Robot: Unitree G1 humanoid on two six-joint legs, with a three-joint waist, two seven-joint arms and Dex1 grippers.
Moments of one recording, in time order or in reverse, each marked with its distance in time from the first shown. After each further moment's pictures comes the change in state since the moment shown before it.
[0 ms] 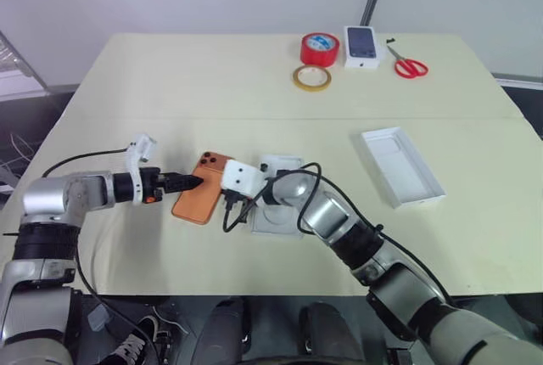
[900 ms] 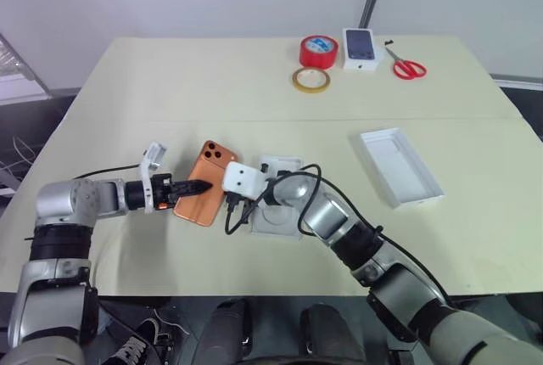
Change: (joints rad) left arm -0.002 -0.096 0.105 0.038 -0.080 0.208 -0.005; right arm 0.014 -0.005 -0.009 0.017 -0.025 -0.046 0.001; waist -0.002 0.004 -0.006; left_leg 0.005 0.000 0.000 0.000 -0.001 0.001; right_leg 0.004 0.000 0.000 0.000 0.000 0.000
